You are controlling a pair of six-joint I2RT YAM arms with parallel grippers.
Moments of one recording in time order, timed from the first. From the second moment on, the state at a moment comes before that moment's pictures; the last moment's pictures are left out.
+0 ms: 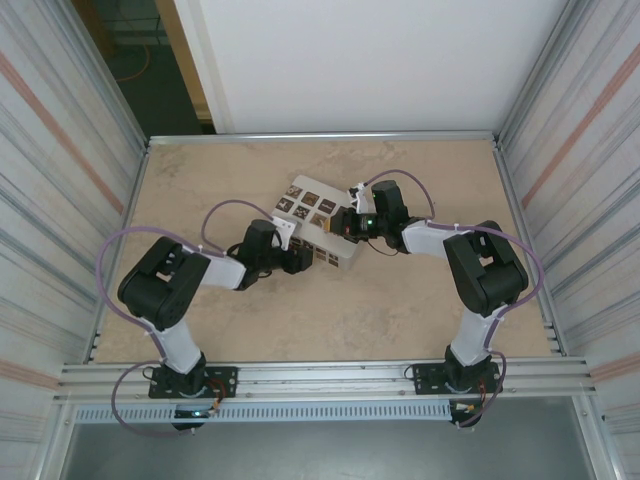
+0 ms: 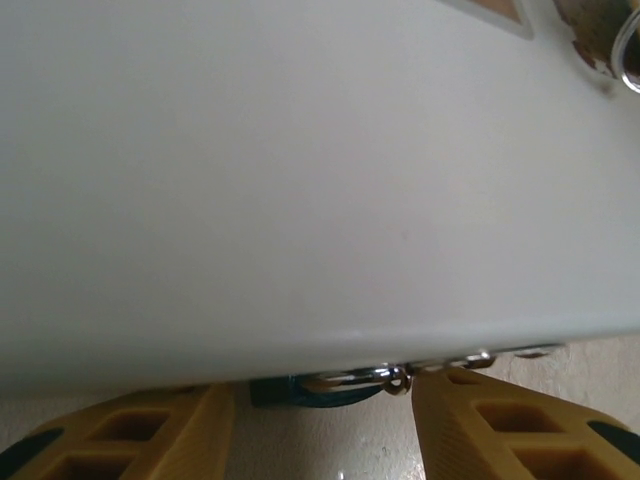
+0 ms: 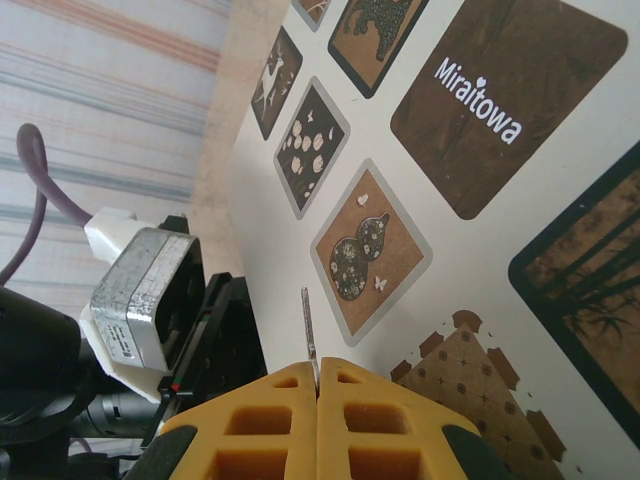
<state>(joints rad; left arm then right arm) -0.52 1.75 0.64 0.47 0.37 -0.27 0.45 1.81 0.95 0.26 -0.72 0.72</state>
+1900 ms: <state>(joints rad) -0.66 1.63 0.68 0.27 0.25 -0.43 0.46 1.29 0.81 -0.07 -0.51 0.48</state>
